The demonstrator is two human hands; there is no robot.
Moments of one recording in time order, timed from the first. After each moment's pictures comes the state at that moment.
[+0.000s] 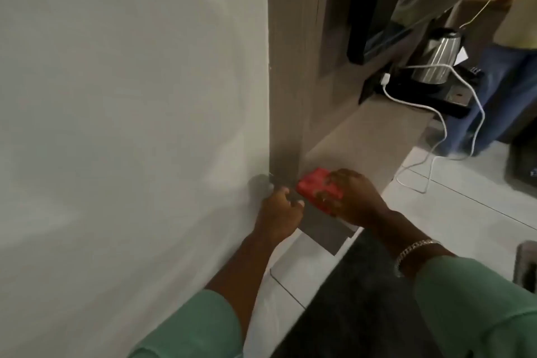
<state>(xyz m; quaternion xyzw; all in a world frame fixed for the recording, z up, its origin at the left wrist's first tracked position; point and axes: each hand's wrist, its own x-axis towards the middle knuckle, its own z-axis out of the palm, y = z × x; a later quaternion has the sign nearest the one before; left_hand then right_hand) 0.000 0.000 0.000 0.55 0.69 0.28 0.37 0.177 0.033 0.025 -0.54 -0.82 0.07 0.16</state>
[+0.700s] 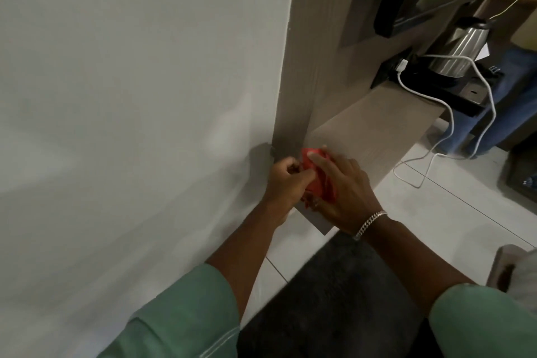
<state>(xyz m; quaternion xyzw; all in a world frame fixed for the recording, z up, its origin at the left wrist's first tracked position) 0.012 -0.023 0.017 0.39 0.57 0.47 0.55 0.159 -0.018 0.021 -0.50 -0.84 0.09 0.18</state>
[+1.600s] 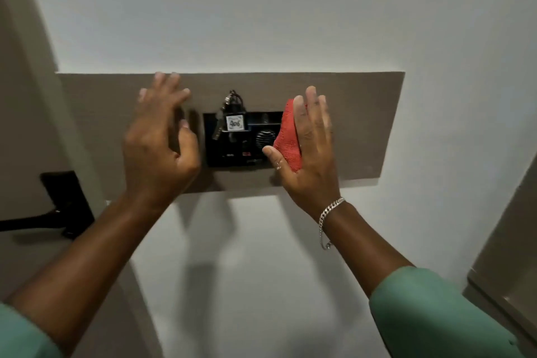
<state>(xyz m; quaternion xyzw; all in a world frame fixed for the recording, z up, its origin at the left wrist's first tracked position) -0.414 -0.481 0.337 0.46 0.62 0.45 -0.44 -0.277 -0.298 0.296 -0.07 -0.80 0.07 0.59</state>
